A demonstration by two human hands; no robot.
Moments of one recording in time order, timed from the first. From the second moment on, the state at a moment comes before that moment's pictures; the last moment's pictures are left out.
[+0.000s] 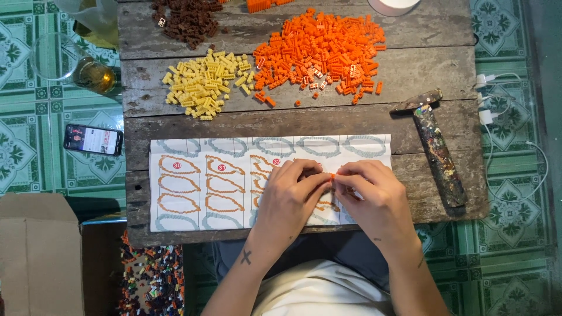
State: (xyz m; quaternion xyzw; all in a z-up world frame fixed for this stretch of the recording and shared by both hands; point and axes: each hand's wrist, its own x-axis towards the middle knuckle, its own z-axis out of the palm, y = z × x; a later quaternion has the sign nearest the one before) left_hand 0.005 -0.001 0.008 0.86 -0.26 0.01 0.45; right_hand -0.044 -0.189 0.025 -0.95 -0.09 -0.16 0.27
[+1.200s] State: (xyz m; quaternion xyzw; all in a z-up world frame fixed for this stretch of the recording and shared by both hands) left_hand 0.018 0.013 0.037 0.64 -0.14 -0.16 0.74; right_hand 0.004 -0.222 0.065 -0.78 -0.09 -0.02 0.61
